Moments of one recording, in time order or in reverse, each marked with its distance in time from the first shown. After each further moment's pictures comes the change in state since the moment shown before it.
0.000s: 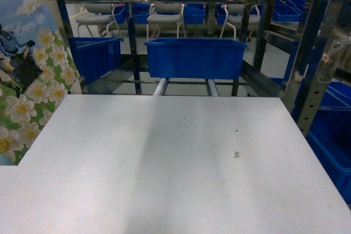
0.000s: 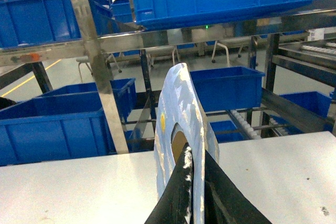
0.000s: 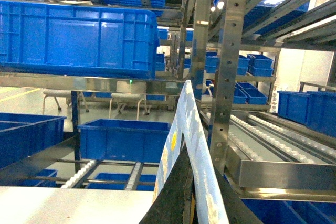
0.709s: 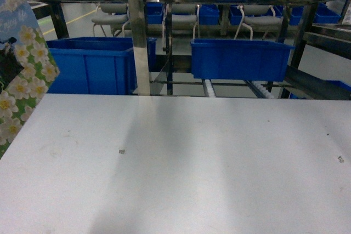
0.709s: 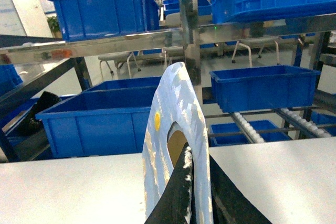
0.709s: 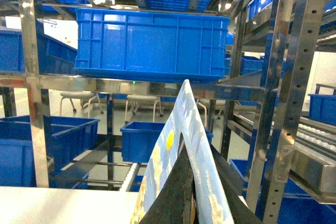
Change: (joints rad) left arm 0.008 -0.003 0.000 0.001 -0.012 0.000; right arm 0.000 0.000 0.000 0.003 -0.010 0.001
